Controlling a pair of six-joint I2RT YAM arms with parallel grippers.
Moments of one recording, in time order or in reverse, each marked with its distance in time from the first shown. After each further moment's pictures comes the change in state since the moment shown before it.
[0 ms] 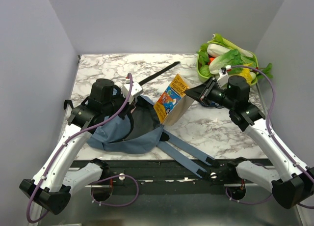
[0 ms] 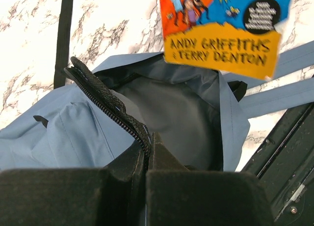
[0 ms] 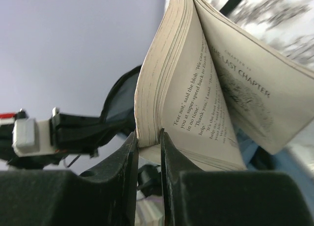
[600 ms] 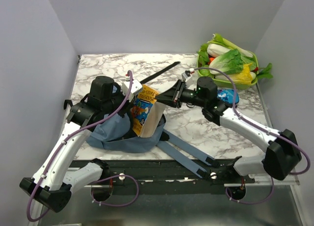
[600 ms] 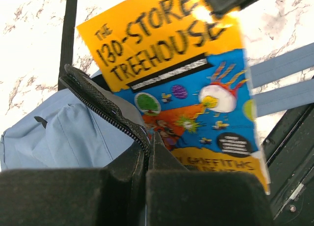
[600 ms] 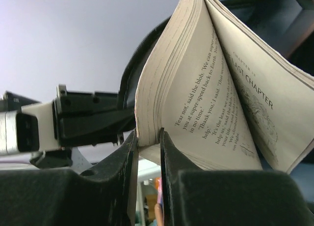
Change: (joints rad) left arm 0.000 0.026 0.056 -0.034 -0.007 0.006; right arm 0.248 0.288 -0.017 0.415 -0.148 0.275
